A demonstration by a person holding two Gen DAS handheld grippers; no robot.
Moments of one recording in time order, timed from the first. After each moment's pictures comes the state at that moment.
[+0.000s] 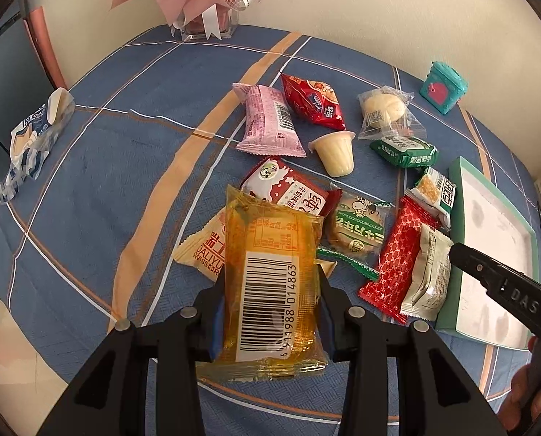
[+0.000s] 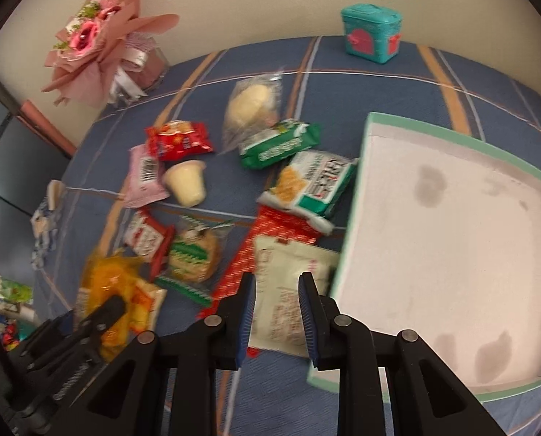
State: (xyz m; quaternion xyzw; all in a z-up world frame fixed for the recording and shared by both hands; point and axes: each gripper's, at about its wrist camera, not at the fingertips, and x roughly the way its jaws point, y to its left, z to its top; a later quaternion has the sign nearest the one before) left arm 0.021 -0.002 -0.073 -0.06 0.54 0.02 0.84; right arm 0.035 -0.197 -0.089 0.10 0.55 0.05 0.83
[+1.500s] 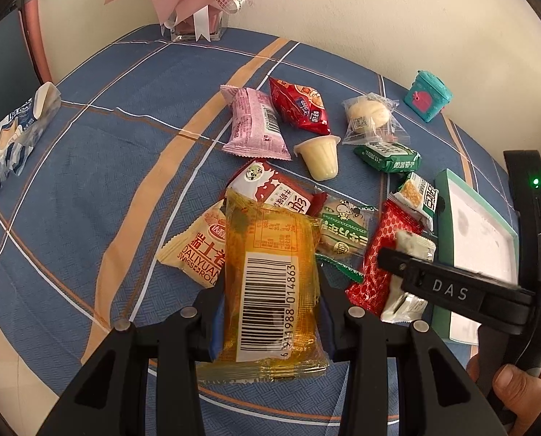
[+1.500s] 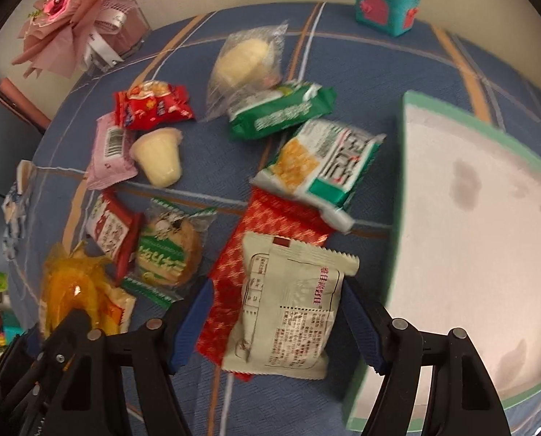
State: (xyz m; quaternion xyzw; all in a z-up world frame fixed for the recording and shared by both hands) left arm 0.017 0.003 -0.076 -0.09 0.53 -0.02 0.84; right arm 0.058 -0.176 -0.124 0.08 0.61 0.05 0.79
